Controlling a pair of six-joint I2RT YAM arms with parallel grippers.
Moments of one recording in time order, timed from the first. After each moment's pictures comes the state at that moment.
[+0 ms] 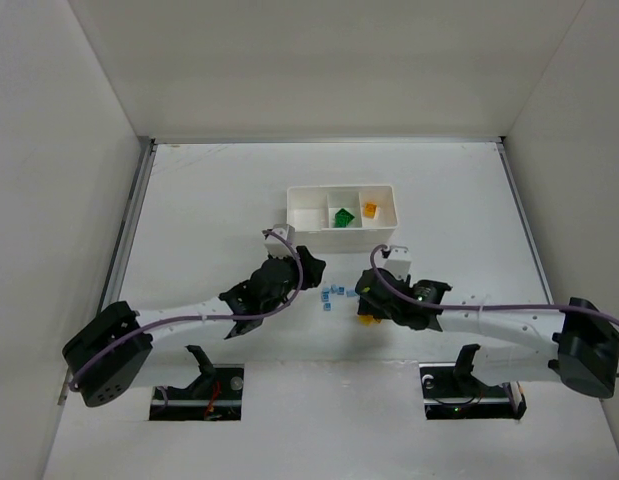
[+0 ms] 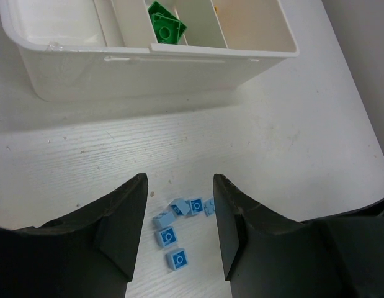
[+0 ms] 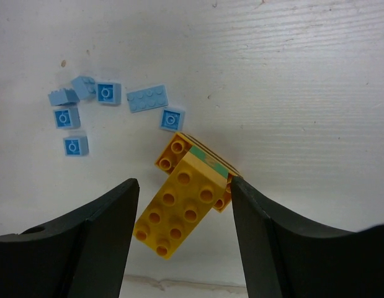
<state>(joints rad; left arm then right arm) -0.93 1.21 0.42 0.45 -0.37 -0.68 1.06 1.19 0.69 -0.57 0.51 1.02</state>
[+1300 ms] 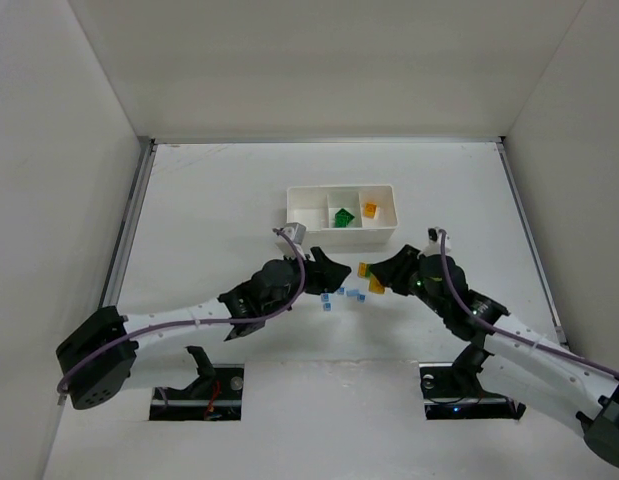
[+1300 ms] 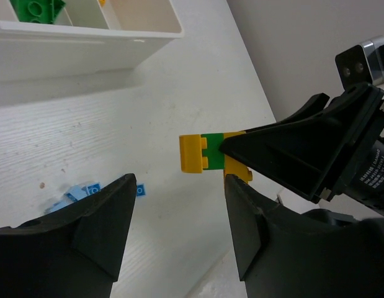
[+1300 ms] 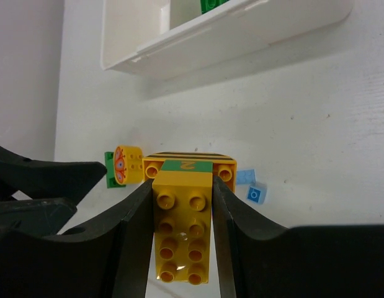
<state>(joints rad) -1.01 1.14 0.48 0.44 -0.22 -0.82 0.75 0.76 0.45 -0.11 0.23 0.93</state>
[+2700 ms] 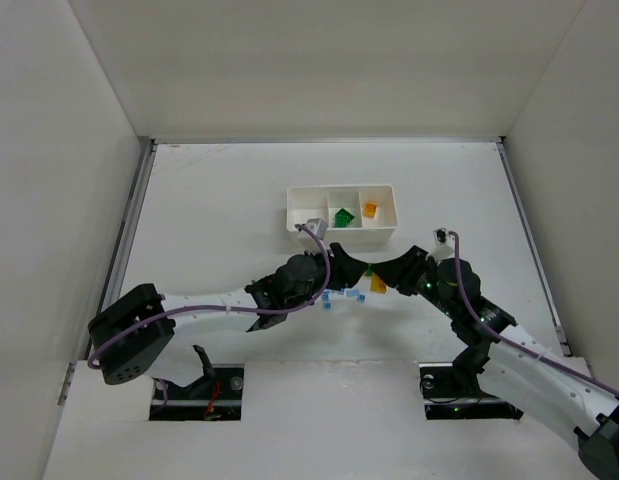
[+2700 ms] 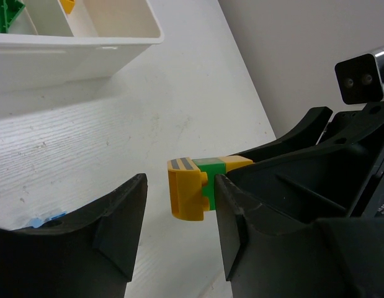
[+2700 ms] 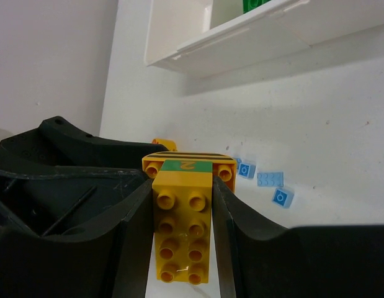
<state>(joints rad) -1.06 1.37 0.61 0.55 -0.25 -0.83 0.64 0.66 0.36 0.02 0.02 0.94</state>
